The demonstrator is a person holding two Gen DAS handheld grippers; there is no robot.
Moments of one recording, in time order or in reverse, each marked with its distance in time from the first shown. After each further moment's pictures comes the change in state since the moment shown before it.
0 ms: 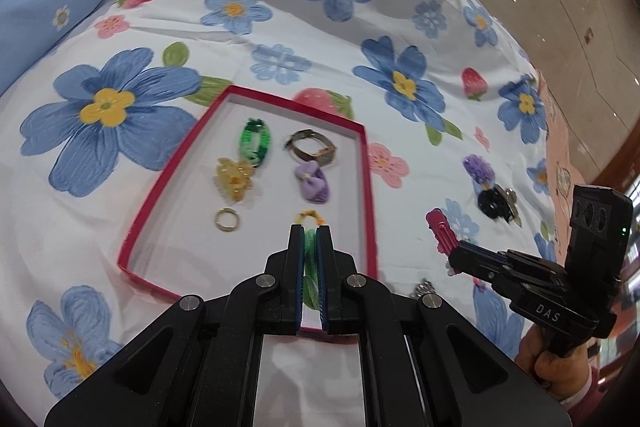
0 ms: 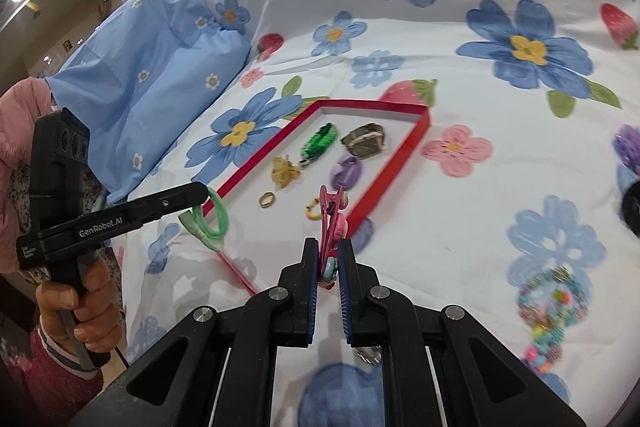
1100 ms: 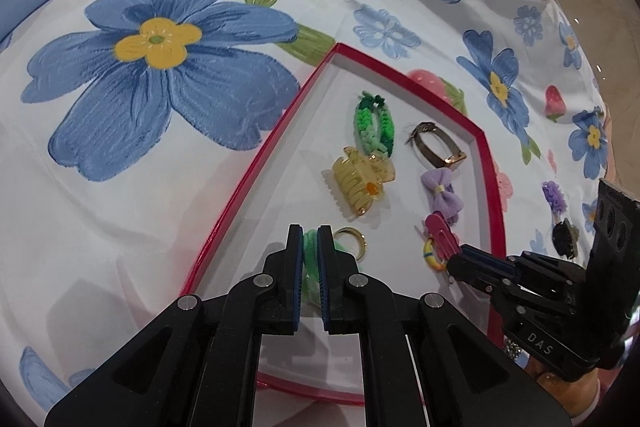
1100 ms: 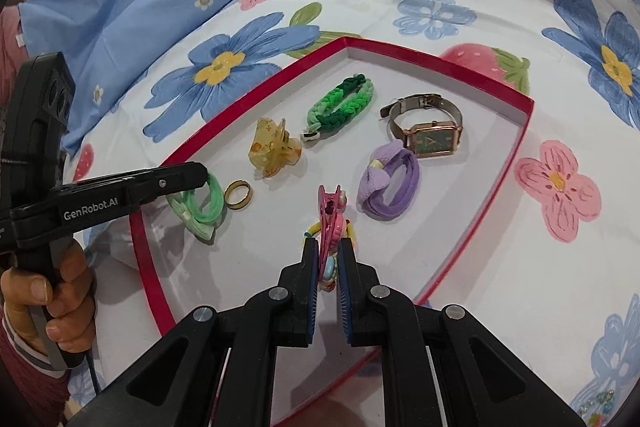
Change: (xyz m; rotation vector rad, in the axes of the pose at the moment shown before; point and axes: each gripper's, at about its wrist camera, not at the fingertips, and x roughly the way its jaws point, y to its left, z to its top) left arm 0.079 0.089 0.007 -0.166 0.109 0.133; right arm 0.137 0.023 0.029 -0.173 0.223 -0.060
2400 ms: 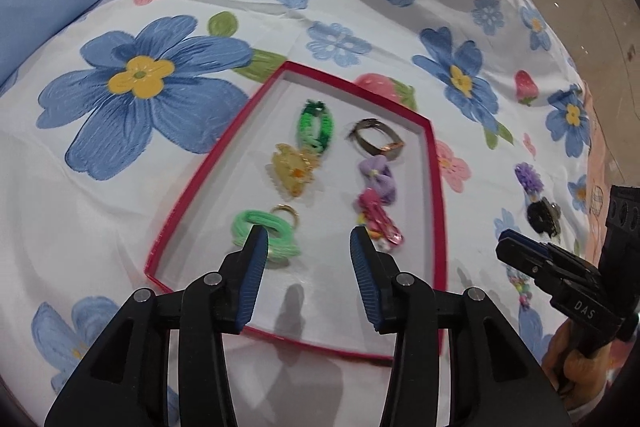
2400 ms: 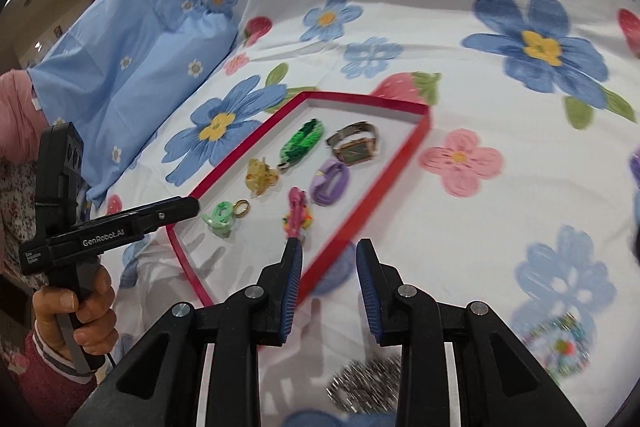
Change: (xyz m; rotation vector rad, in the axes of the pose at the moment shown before) left arm -0.051 -0.052 -0.019 0.094 -0.056 -0.010; right arm -0.098 -0.044 -0.040 0.166 -0.169 0.014
